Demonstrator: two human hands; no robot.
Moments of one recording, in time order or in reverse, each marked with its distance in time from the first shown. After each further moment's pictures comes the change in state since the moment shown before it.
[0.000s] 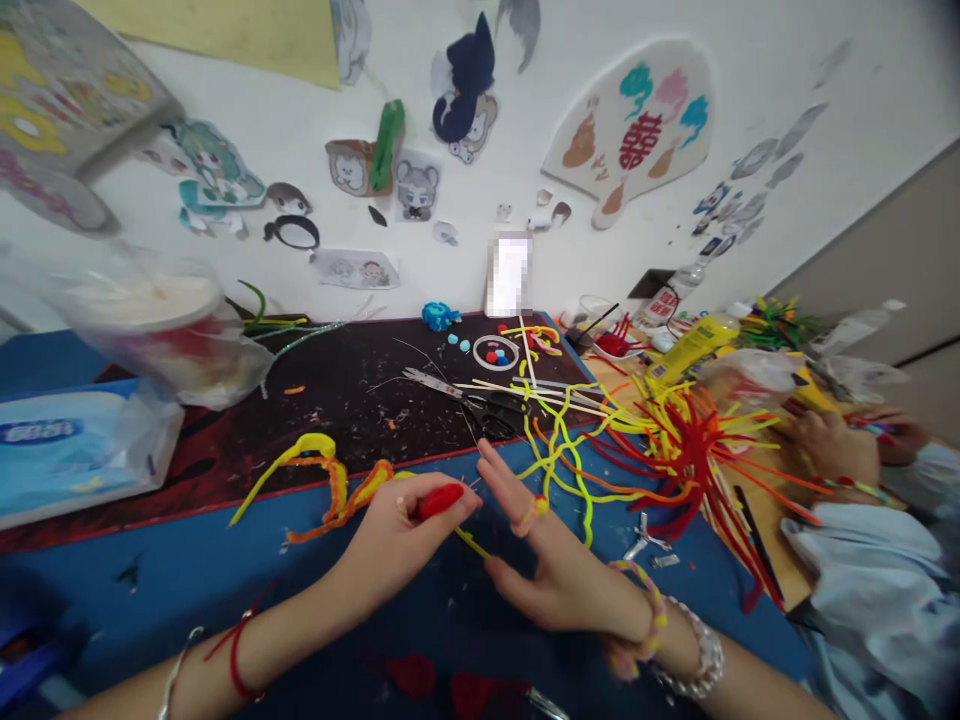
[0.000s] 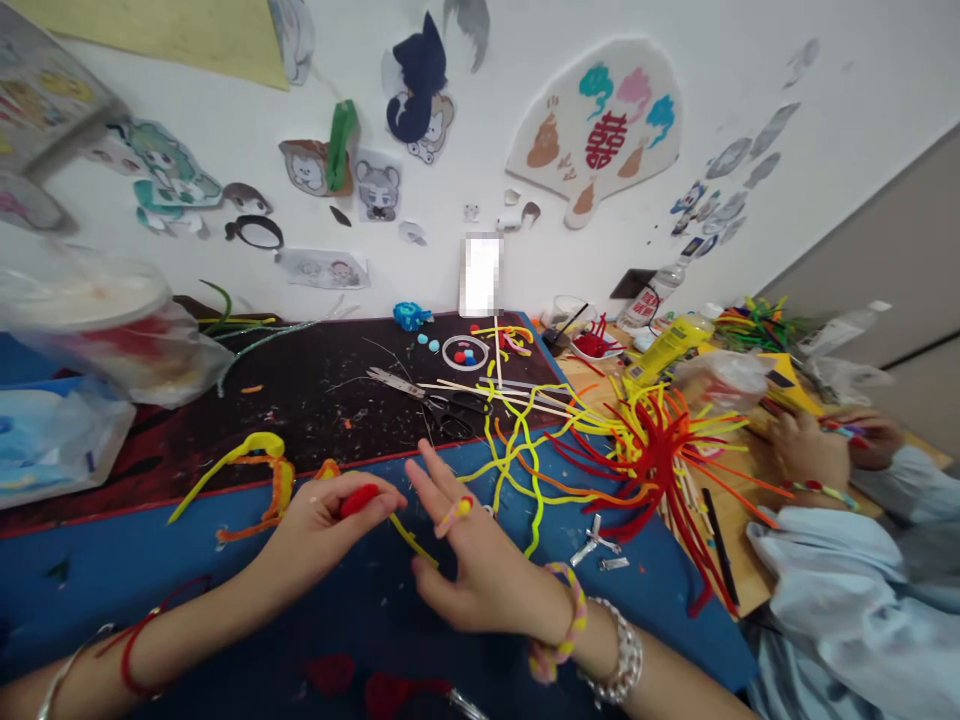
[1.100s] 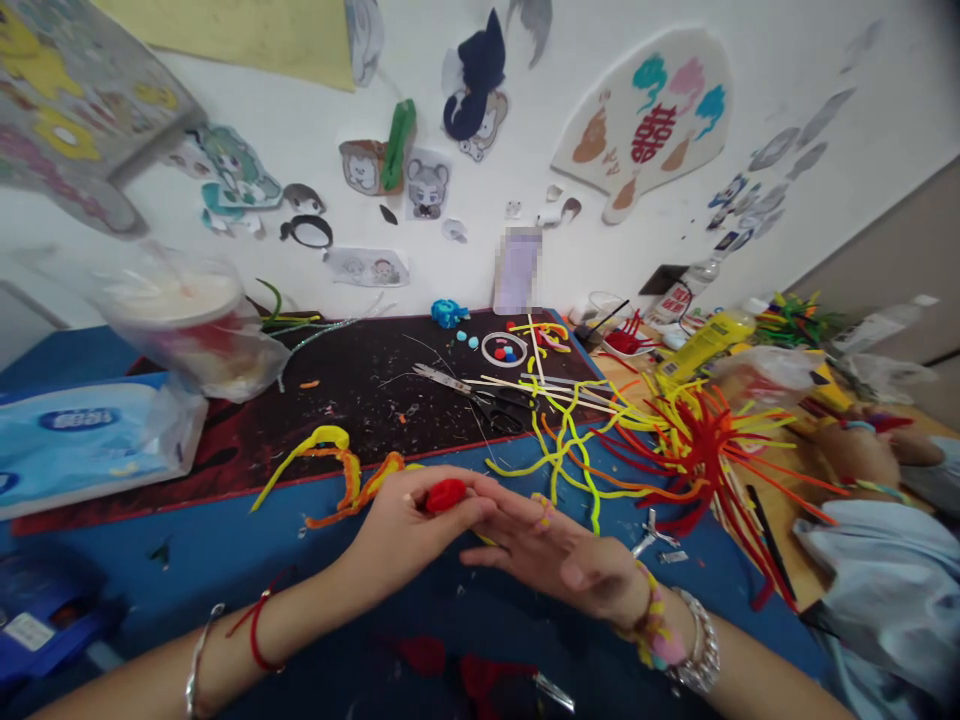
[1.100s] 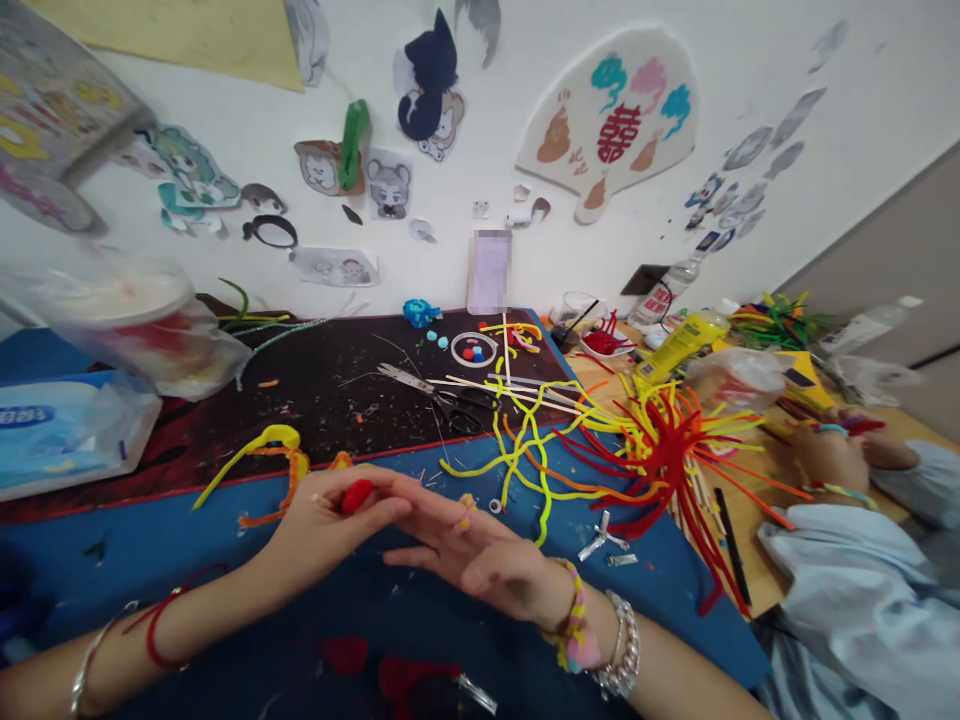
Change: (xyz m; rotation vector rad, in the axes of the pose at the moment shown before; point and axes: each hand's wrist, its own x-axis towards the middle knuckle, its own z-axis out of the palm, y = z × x) left_hand -0.006 0.005 -0.004 -0.014 0.028 0.111; right_hand -0.003 -0.001 0.006 0.990 -0.192 0.173
